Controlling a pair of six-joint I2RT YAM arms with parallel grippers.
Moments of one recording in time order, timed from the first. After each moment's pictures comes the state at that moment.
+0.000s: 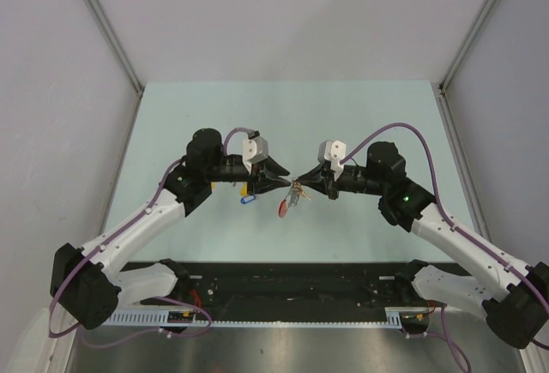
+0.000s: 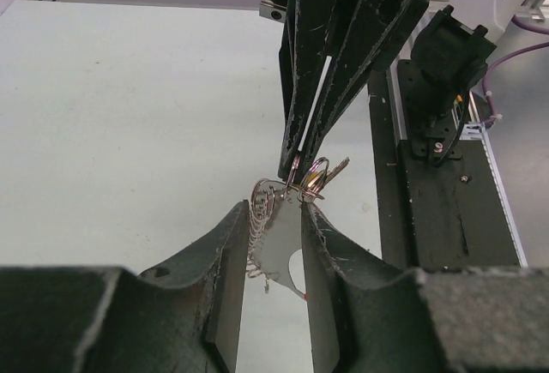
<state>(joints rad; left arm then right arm) -0.59 1.13 0.87 0.04 0.89 0.17 0.67 1.00 0.82 0.02 -0.67 -0.27</state>
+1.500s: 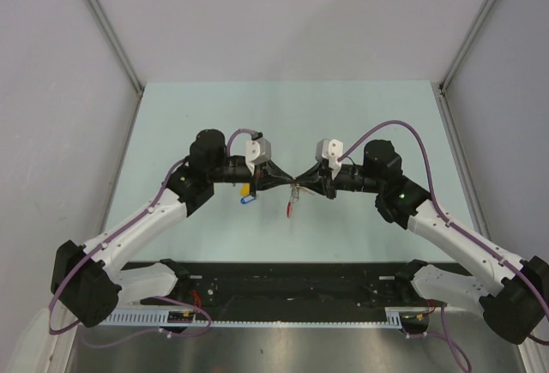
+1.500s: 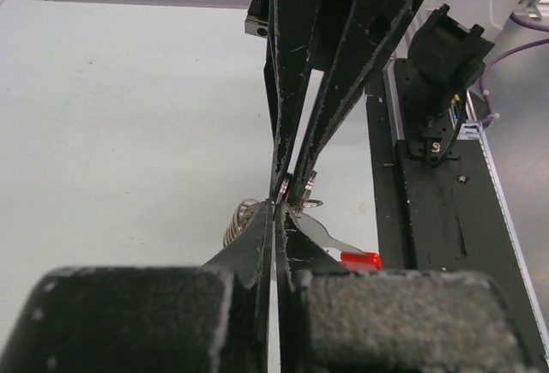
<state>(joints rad) -0.61 1.14 0.87 0.05 0.89 0.17 0.67 1.04 0.82 0.05 -0.72 -0.25</state>
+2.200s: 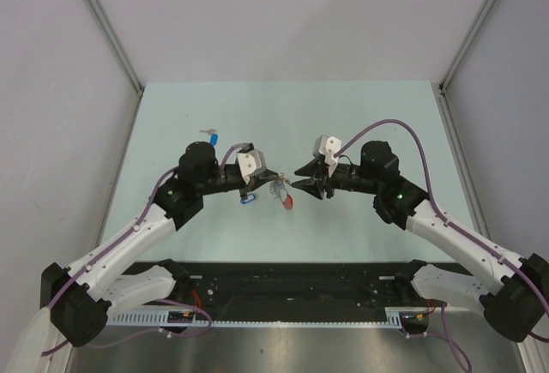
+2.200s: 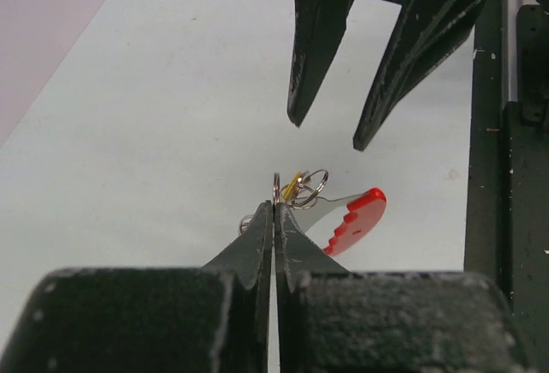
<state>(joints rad) -0.62 1.00 0.80 -0.05 0.63 0.34 0.69 1.03 0.82 0.05 -0.61 -0.19</state>
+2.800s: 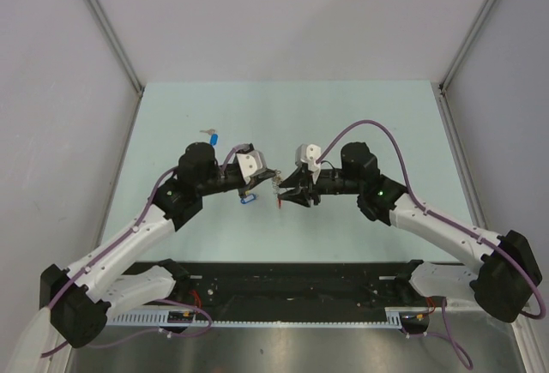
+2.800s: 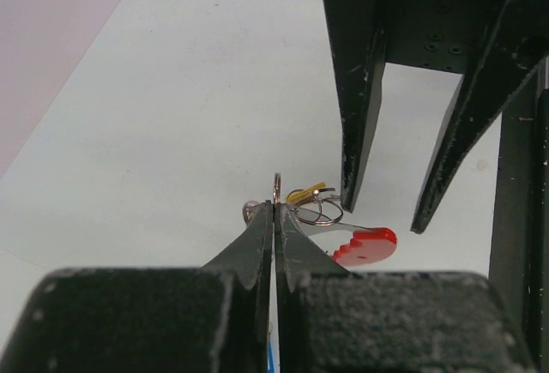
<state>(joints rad) -0.62 0.99 0.80 -0.07 0.56 0.39 0.76 1.18 0.82 0.15 -0.71 -0.19</state>
